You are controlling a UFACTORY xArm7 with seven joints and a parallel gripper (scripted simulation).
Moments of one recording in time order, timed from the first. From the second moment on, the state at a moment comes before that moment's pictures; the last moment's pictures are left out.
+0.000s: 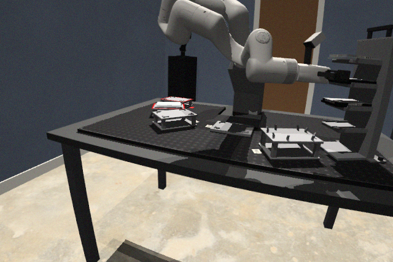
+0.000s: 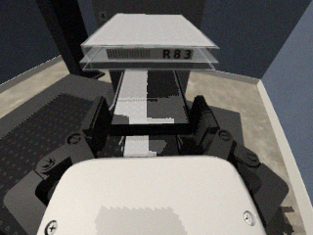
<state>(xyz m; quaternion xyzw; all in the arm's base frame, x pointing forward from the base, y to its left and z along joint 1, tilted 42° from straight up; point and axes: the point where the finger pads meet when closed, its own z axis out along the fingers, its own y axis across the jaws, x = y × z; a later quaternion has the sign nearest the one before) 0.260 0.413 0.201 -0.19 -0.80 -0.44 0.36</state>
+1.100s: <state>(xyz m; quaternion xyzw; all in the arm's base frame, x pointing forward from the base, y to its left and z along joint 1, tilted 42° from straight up) 0.260 0.412 0.201 -0.19 -0.80 -0.44 0.36</state>
